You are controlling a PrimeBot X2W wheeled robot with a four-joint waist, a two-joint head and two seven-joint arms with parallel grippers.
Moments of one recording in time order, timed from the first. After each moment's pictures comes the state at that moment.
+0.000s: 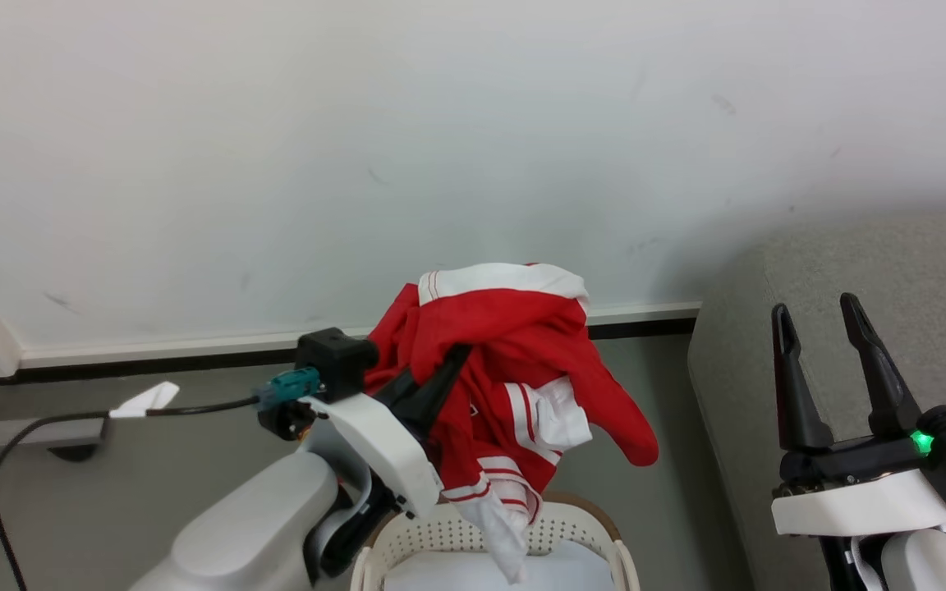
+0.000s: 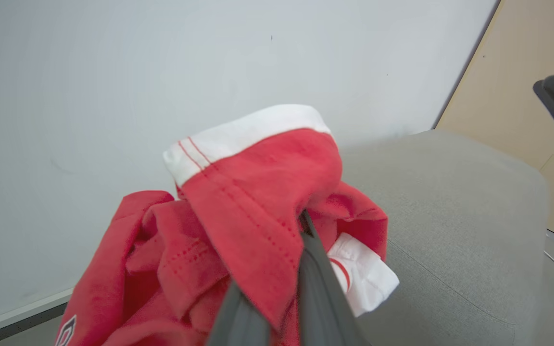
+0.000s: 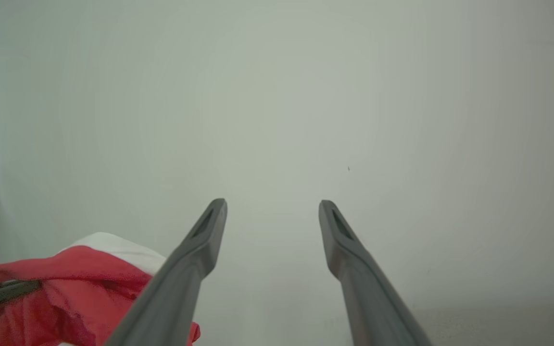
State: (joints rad) left arm -0.71 0.32 -0.98 0.47 -0.88 -0.04 -0.26; right arm -0.24 -0.08 0.10 0.10 0.29 0.13 -0.26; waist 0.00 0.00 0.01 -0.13
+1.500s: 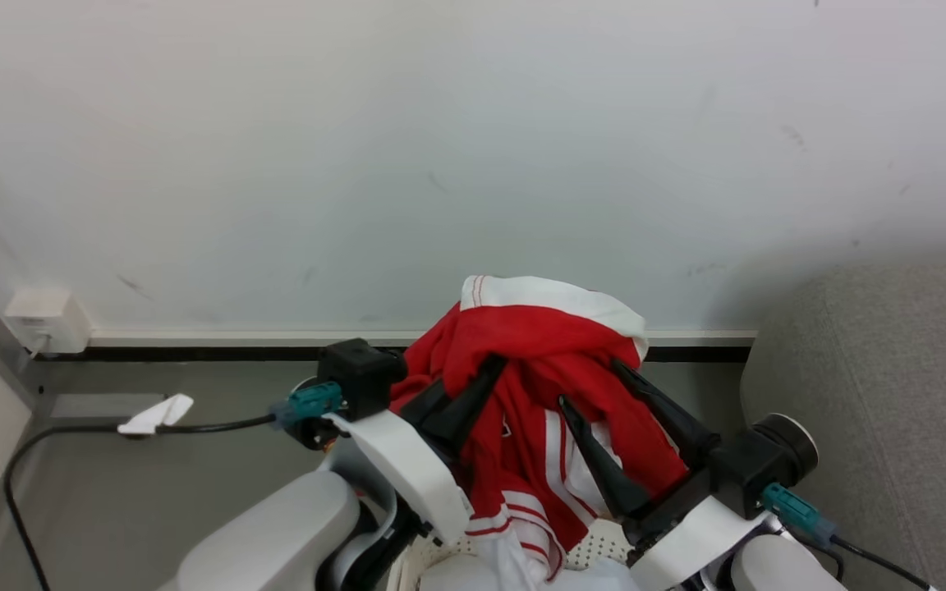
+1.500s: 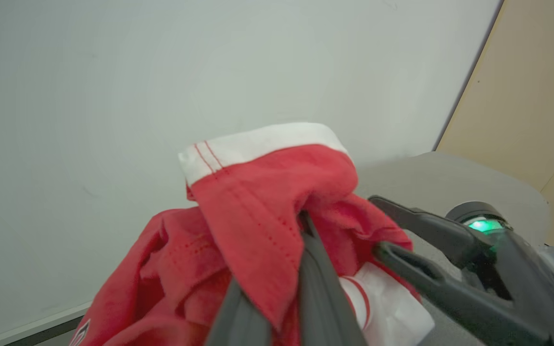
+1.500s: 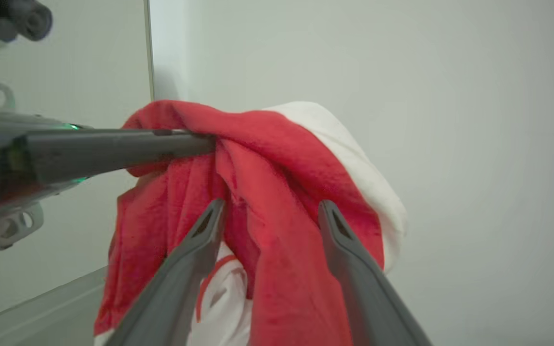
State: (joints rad) left arm -0.67 0.38 -0.98 0.21 -0.88 0.06 -0.22; right arm -0.38 -0.14 0.60 0.29 0.39 0.13 -0.26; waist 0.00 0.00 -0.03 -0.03
